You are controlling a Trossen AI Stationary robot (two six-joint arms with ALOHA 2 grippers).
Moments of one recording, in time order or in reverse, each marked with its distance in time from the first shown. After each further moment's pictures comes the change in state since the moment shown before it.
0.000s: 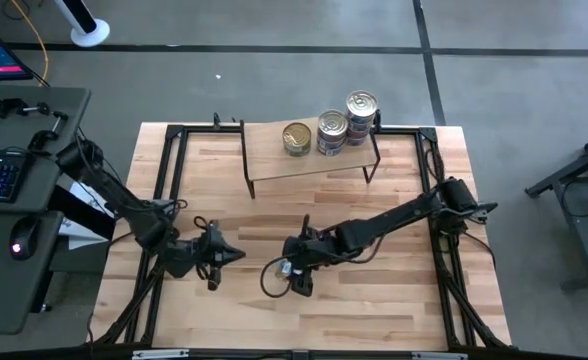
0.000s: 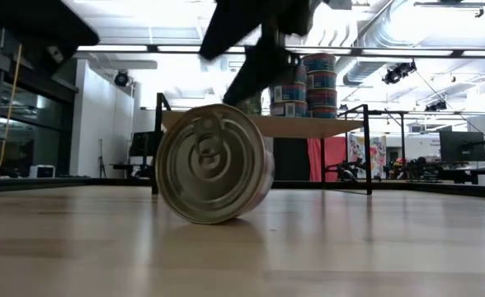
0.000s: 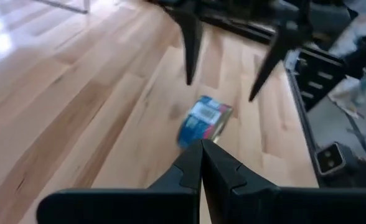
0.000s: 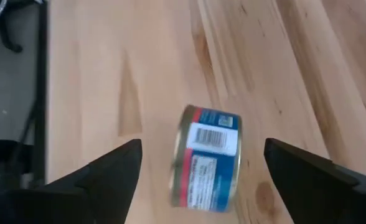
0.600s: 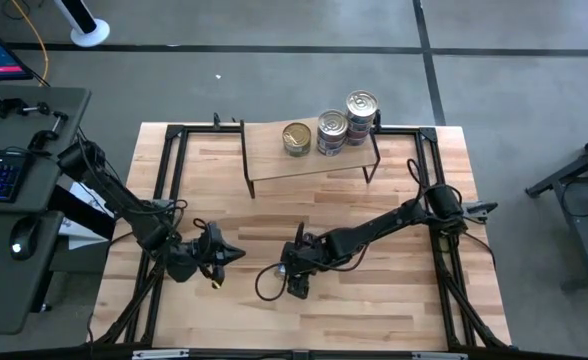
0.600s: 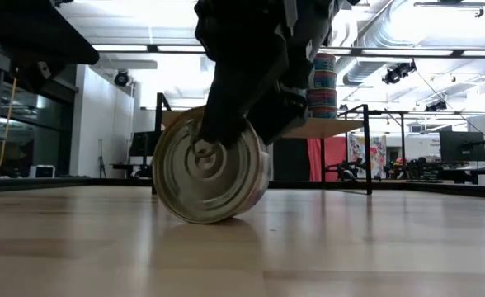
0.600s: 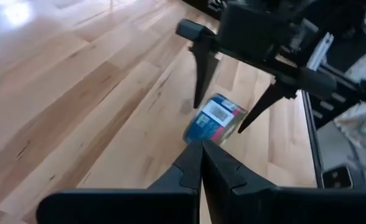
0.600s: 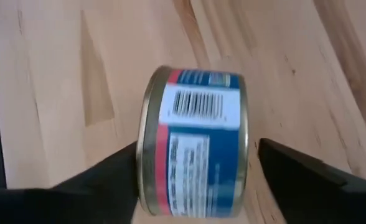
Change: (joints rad) left arm -0.020 0.037 -0.018 -0.010 -0.070 -0.201; right arm -0.002 0.117 -0.001 0.001 -0.024 0.109
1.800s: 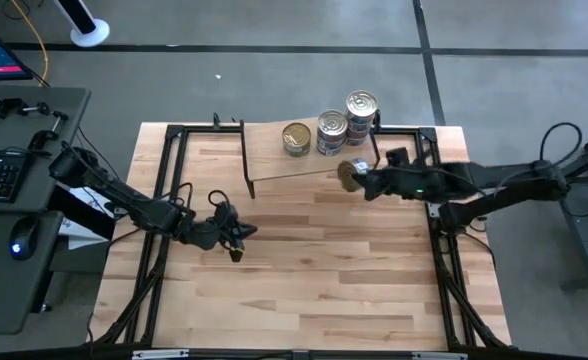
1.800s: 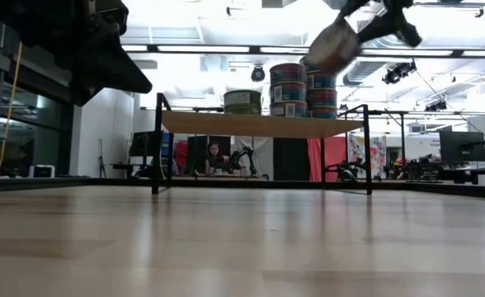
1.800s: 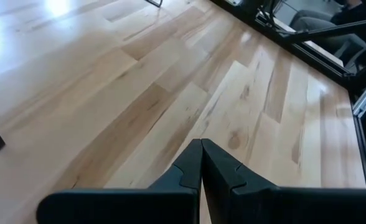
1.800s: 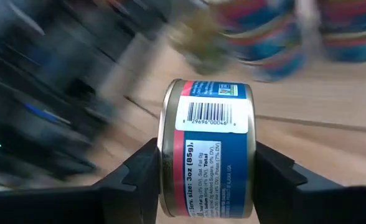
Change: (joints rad) left arm 0.318 -0.003 0.001 0.026 0.179 0.104; right arm -0.218 -1.052 -0.502 -0.144 0.496 0.379
